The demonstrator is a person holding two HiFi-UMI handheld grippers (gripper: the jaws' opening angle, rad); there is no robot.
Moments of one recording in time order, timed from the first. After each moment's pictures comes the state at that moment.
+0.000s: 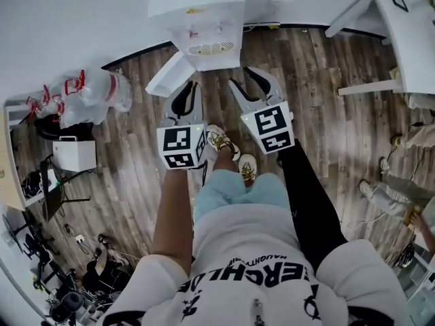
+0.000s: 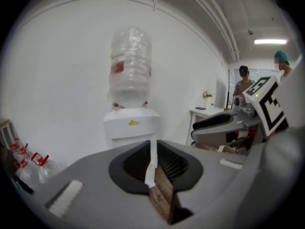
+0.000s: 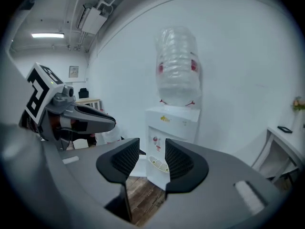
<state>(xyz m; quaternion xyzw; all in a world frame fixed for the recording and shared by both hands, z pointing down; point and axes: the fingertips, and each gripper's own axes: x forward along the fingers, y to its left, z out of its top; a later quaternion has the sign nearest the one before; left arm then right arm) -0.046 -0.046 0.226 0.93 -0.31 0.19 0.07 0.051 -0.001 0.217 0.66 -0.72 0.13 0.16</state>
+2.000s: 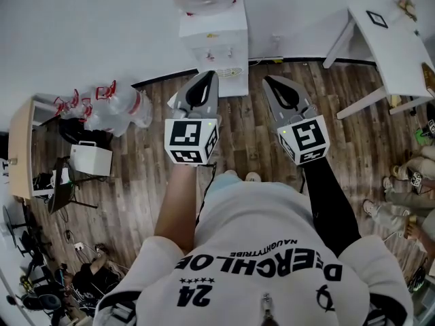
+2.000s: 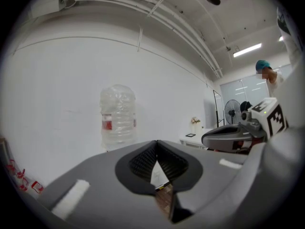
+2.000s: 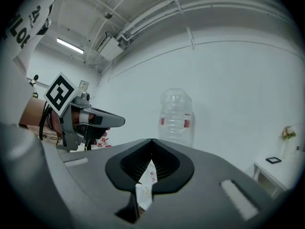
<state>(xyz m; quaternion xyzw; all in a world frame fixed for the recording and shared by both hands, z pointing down) -0.054 0.057 0.004 0.96 -0.28 0.05 -0.02 0.038 0.136 0.008 0.67 -0.74 -0.04 0.06</state>
